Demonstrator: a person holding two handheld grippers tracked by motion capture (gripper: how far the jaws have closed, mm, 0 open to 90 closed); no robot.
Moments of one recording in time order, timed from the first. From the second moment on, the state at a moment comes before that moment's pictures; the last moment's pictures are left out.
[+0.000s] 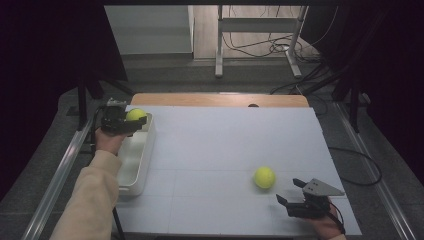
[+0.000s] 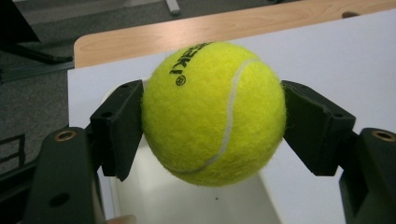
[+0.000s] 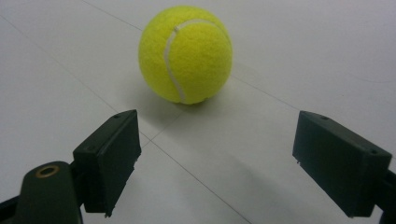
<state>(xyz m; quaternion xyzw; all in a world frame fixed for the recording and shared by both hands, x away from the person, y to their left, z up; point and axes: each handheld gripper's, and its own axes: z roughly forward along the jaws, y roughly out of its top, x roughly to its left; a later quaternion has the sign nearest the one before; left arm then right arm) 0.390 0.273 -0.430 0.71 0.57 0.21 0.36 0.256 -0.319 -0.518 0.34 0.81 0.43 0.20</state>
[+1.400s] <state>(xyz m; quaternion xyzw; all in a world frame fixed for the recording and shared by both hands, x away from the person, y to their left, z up) 0.388 0.265 -0.431 0.72 0.55 0.21 0.36 0.255 -0.319 -0.518 0.34 0.81 0.43 0.20</state>
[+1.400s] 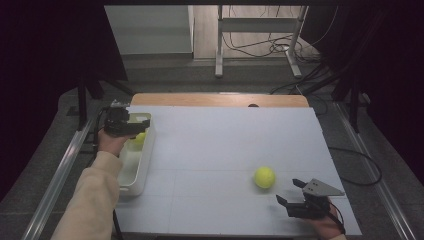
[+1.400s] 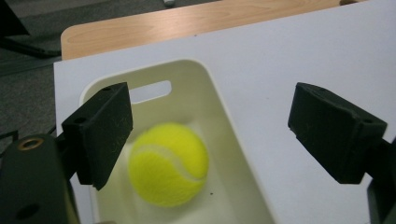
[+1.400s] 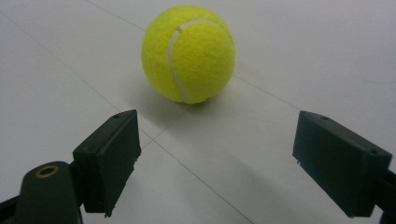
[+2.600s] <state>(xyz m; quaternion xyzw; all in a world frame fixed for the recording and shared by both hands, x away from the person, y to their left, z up) 0.342 0.236 -0.408 0.71 0.48 0.18 0.48 0.259 -0.318 -0.517 0.34 0.81 0.44 0.20</state>
